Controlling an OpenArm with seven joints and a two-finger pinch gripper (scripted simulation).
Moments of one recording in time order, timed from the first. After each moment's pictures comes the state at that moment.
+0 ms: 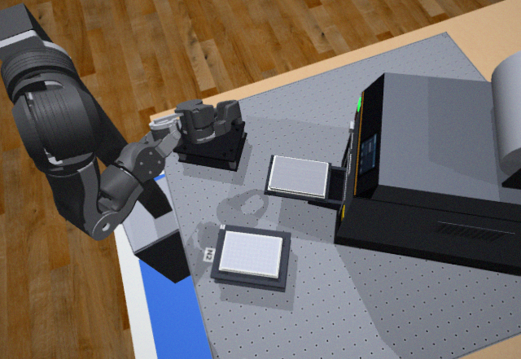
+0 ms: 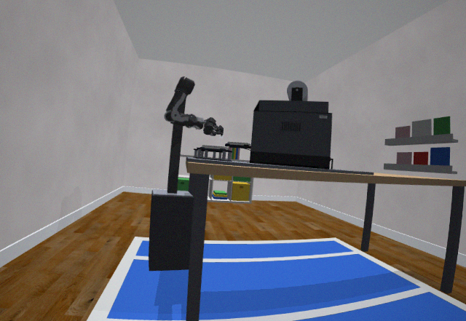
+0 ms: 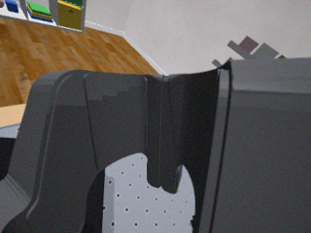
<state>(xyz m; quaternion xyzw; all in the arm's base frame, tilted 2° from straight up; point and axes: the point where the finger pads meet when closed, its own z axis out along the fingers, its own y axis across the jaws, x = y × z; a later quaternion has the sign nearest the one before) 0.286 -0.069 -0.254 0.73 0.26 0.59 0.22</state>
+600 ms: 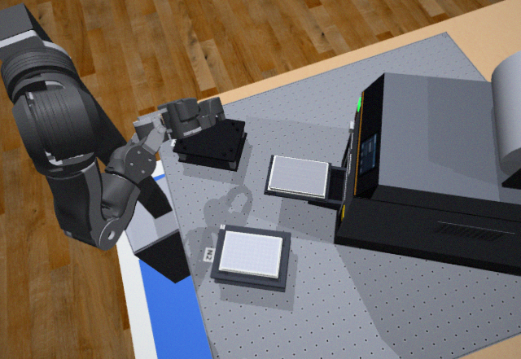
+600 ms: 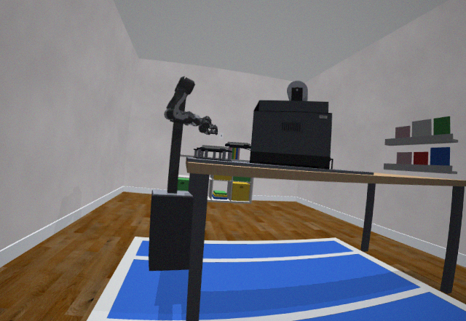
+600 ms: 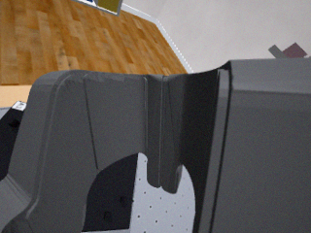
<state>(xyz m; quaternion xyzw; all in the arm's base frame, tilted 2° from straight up) 0.254 -0.041 -0.255 0.72 0.38 0.54 0.21</state>
